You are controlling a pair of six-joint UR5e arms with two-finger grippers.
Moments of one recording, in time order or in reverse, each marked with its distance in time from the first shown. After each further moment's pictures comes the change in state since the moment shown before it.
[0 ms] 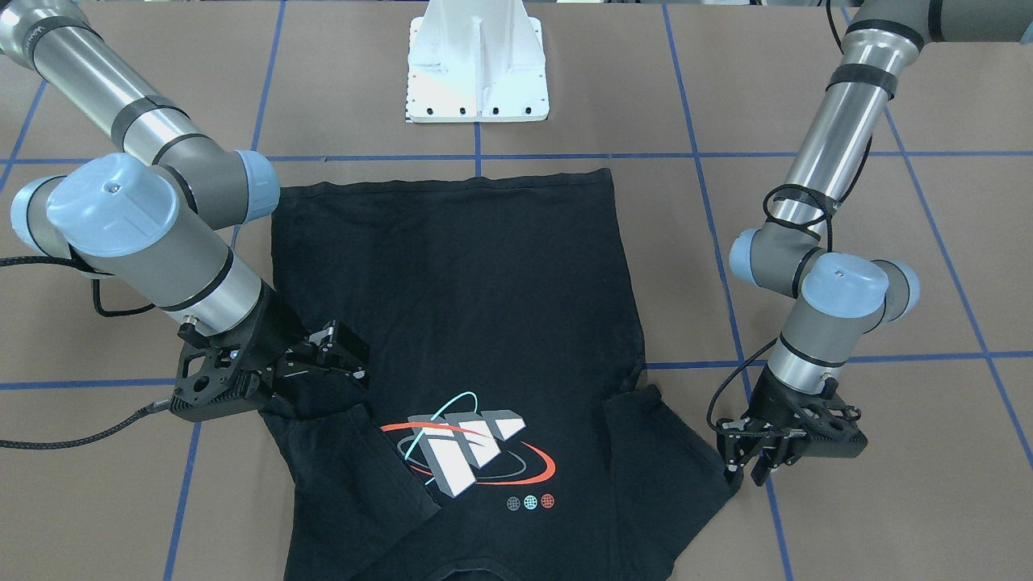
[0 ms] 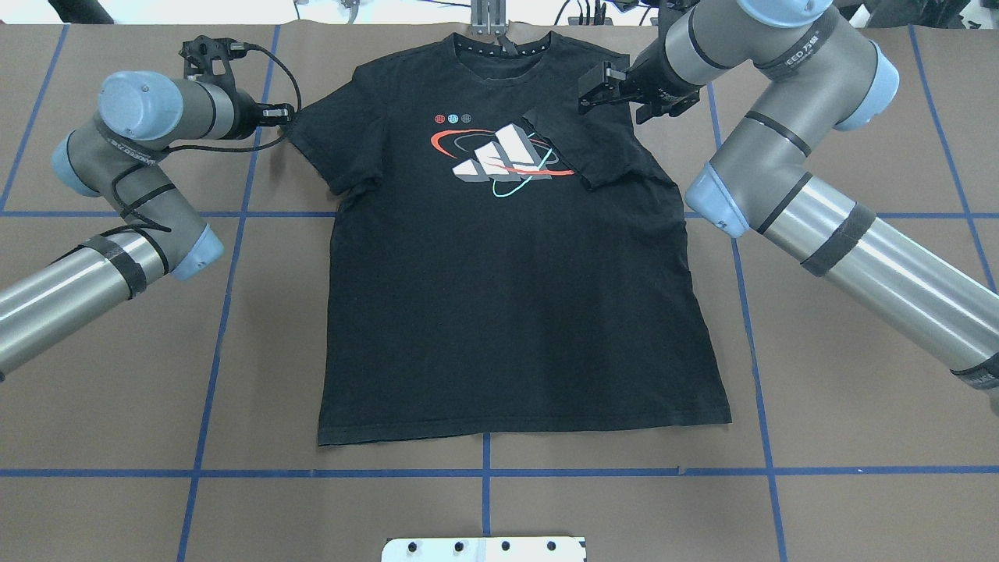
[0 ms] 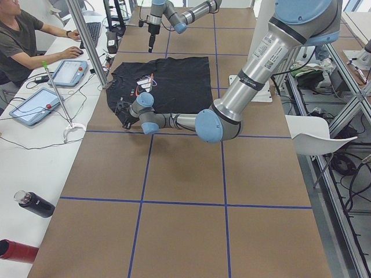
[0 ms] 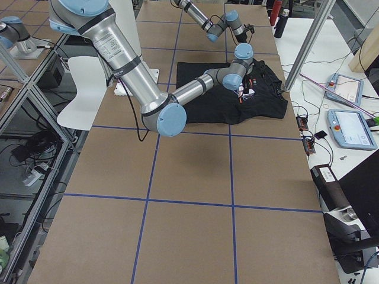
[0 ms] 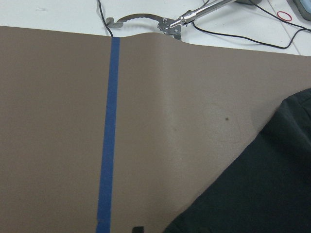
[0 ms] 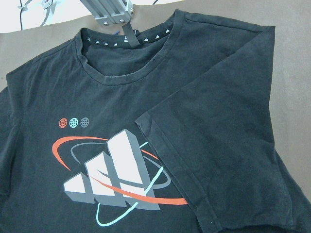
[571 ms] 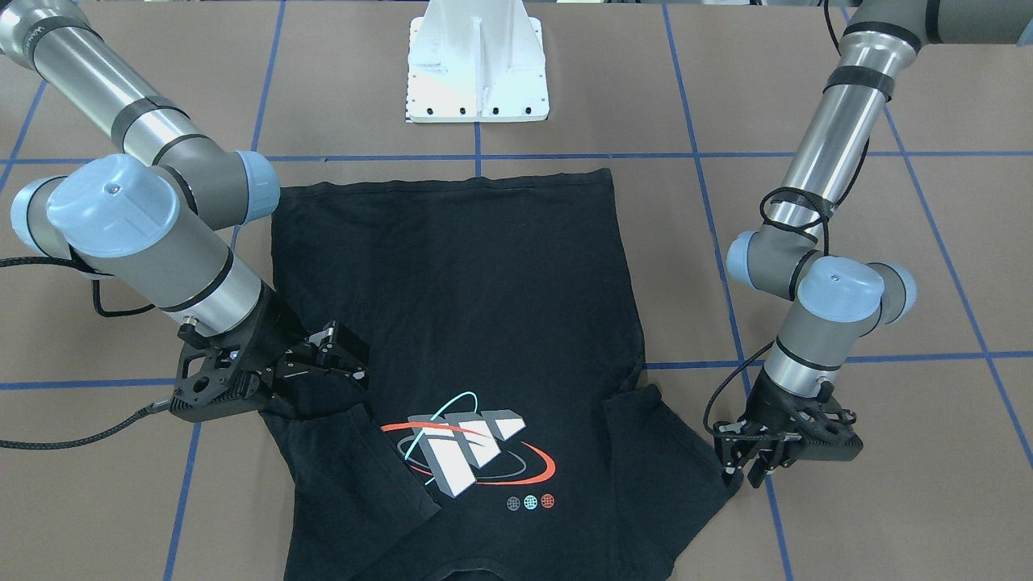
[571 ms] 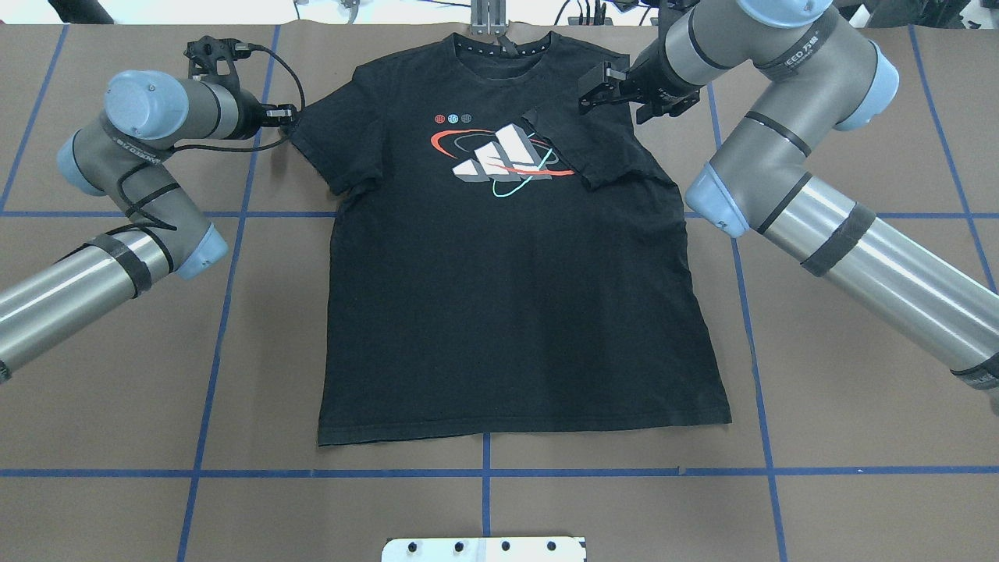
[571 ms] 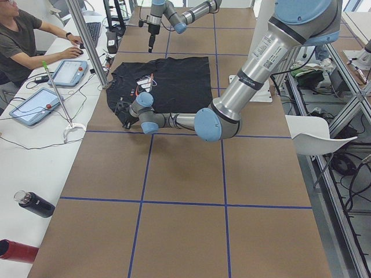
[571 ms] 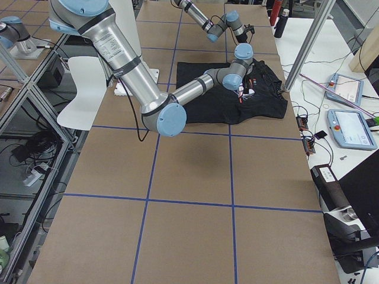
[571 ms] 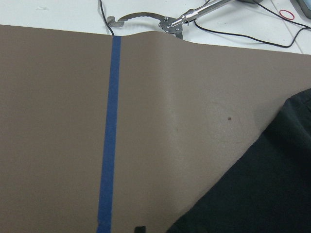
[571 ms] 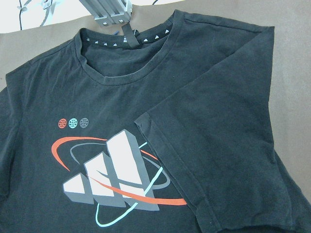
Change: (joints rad) left arm 0.005 -0.019 0.026 0.001 0.000 0.002; right arm 0.000 0.000 -0.001 0.000 -0.001 0.000
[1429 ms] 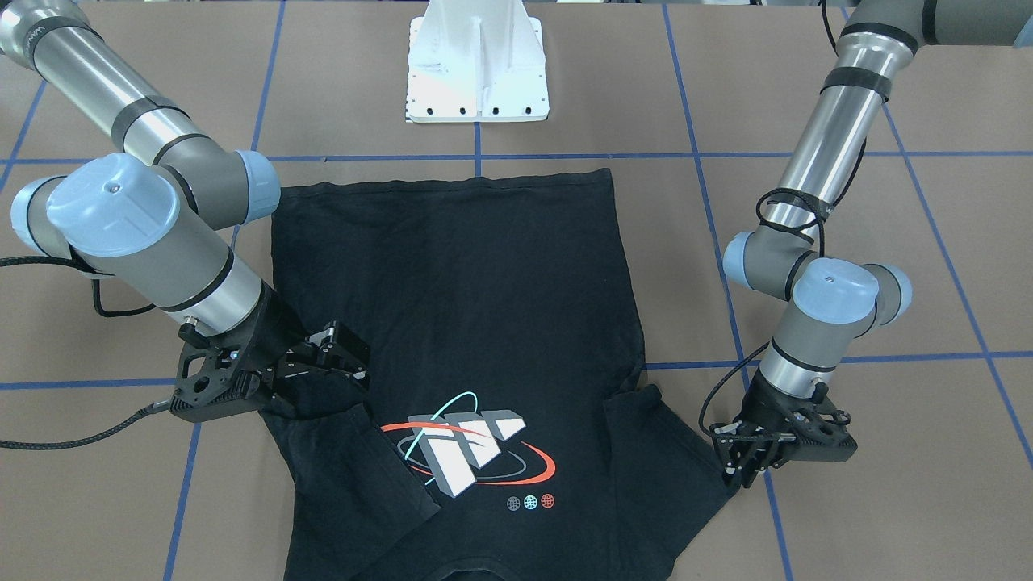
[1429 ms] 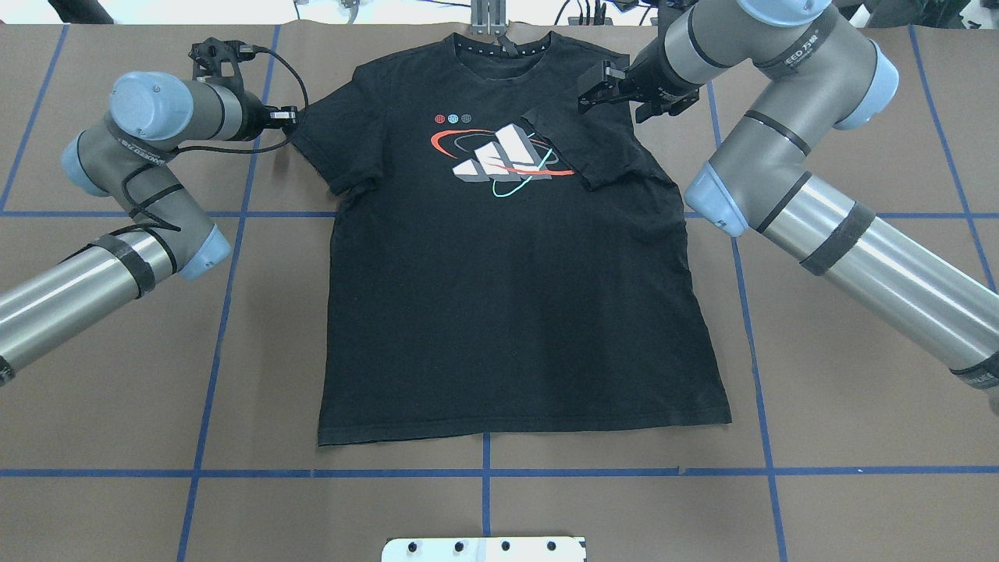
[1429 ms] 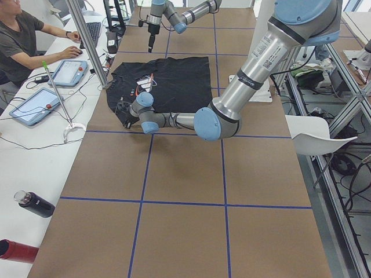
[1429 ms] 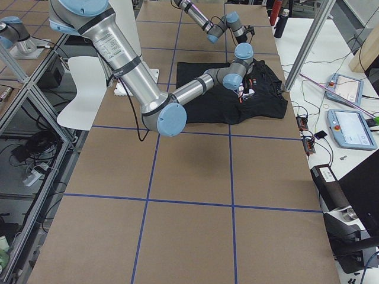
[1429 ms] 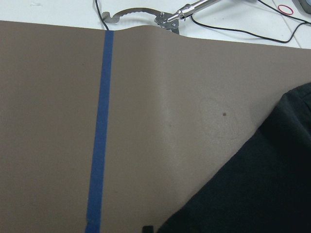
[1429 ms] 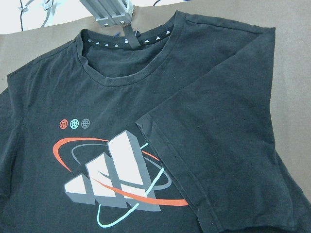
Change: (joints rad) left arm 0.003 -0.003 0.004 0.001 0.000 0.004; right arm 0.000 0.003 0.000 -0.001 0.000 0.001
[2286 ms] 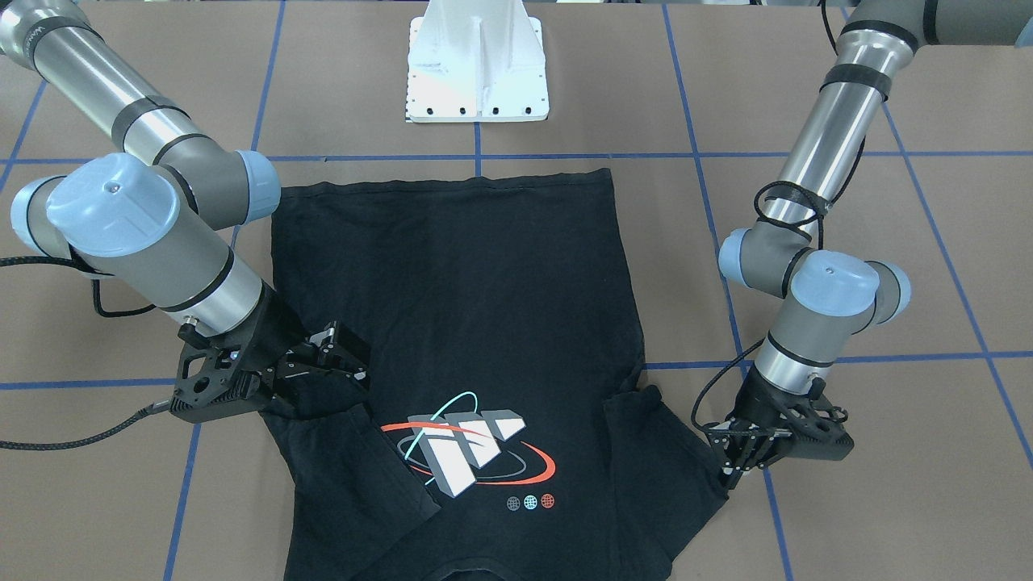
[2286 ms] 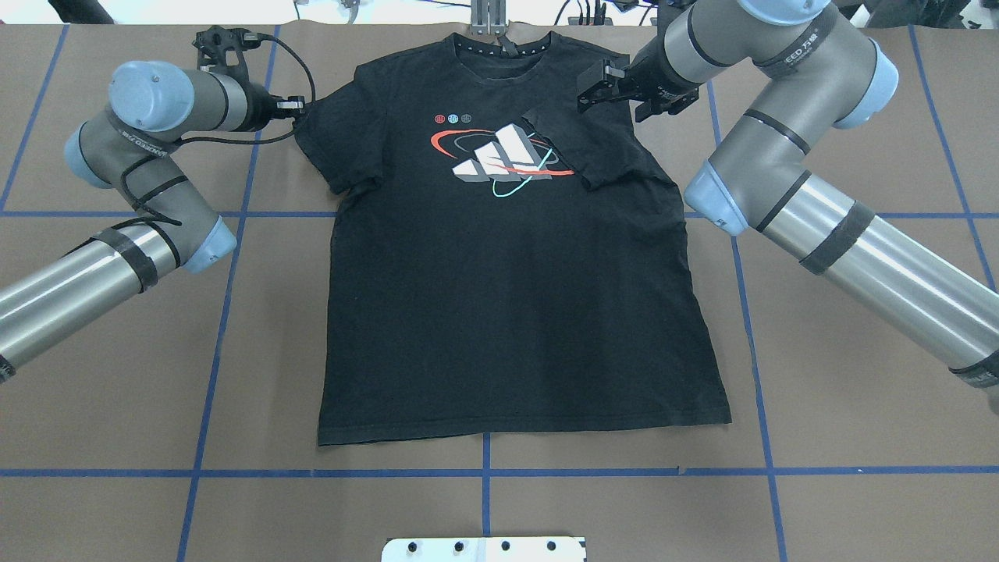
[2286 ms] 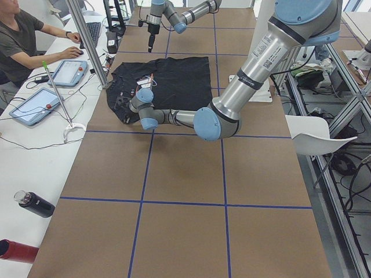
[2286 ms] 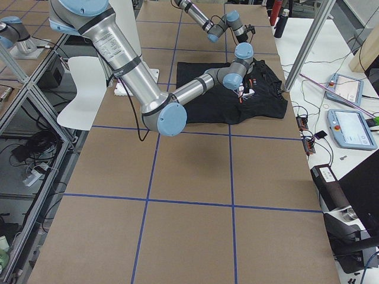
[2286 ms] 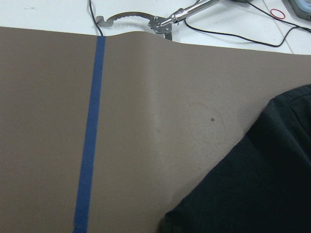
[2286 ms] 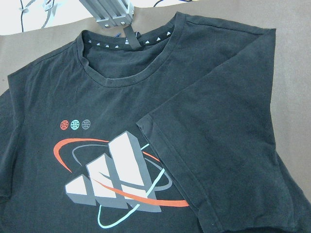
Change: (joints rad) left arm -0.007 -0.003 -0.082 0.013 -0.015 -0.008; right arm 0.001 0.001 -0.001 0.001 0.000 0.000
